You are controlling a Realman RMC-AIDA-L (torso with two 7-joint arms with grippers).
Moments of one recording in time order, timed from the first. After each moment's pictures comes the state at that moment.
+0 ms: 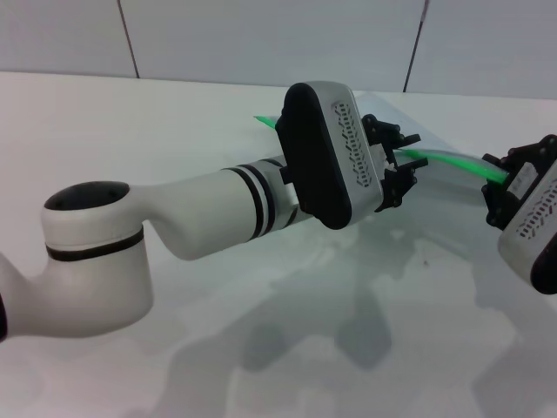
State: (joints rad) left arm -0.61 -2.02 -0.93 -0.97 0.49 -0.19 2.76; right arm -0.03 2.03 -1.92 -1.77 -2.89 -0.59 2.33
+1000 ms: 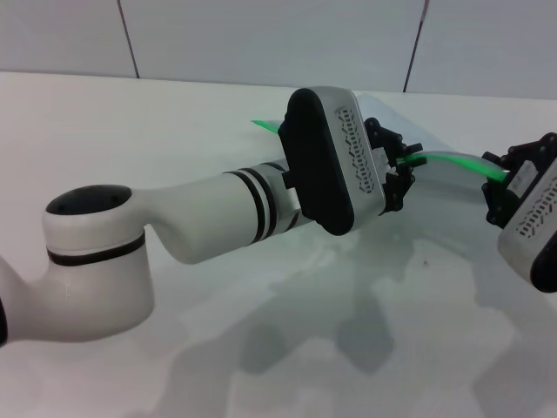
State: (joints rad) left arm -0.61 -2.03 -0.92 -0.97 0.51 -0.18 2.76; right arm -0.03 2.03 -1.92 -1.77 -2.89 -0.59 2.33
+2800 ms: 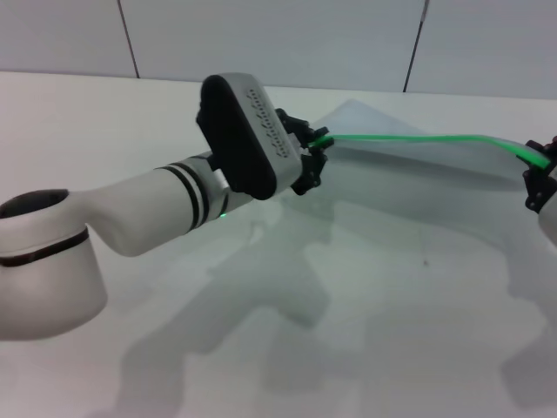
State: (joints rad) left arm -0.55 -2.03 -1.08 -0.86 0.50 -0.19 2.76; right arm -0.04 2.03 -1.83 -1.77 -2.90 -0.59 2.35
